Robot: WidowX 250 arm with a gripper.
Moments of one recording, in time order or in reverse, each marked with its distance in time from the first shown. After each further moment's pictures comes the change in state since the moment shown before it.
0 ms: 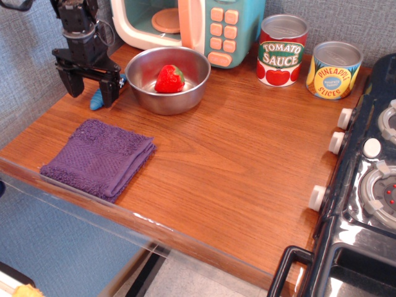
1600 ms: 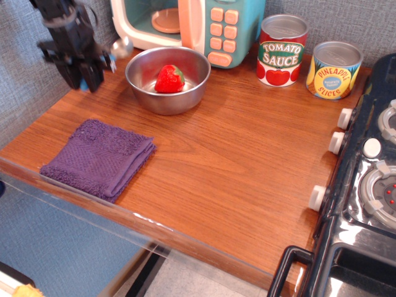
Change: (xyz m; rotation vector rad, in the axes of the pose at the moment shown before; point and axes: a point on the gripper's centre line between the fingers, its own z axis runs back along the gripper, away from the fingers) arm -0.007 0.002 0.041 -0.084 -0.117 0.073
